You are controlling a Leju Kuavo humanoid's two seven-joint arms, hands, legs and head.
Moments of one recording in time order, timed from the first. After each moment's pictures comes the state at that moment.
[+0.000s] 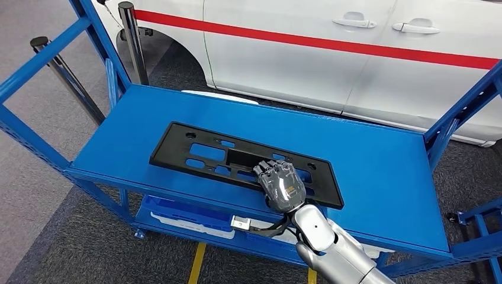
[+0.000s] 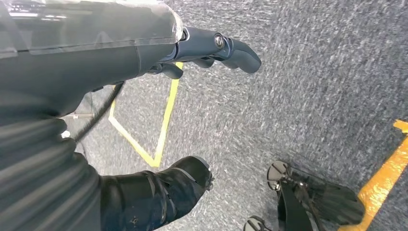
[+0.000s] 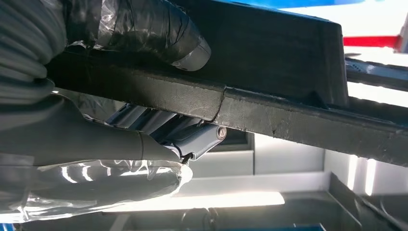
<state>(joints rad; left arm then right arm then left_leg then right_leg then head) -0.10 0.08 -1.25 -0.13 1.56 0.28 0.08 -0.49 -0.10 0.82 -1.19 1.18 -0.56 0.05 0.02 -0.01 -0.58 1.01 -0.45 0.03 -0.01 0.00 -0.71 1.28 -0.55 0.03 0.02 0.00</state>
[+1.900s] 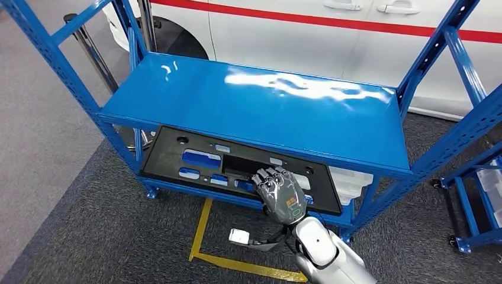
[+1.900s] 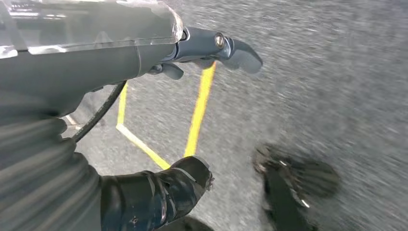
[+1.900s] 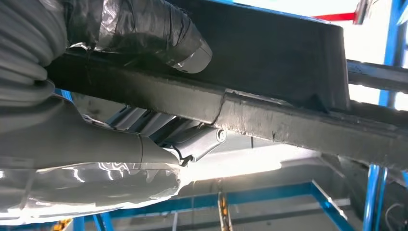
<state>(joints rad) -0.12 0.07 -1.30 -0.13 1.57 0.26 0.08 -0.39 -0.07 0.73 -1.27 1.23 -0.60 -0.01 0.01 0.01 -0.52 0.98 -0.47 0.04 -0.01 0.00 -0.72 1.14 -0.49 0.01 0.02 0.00</state>
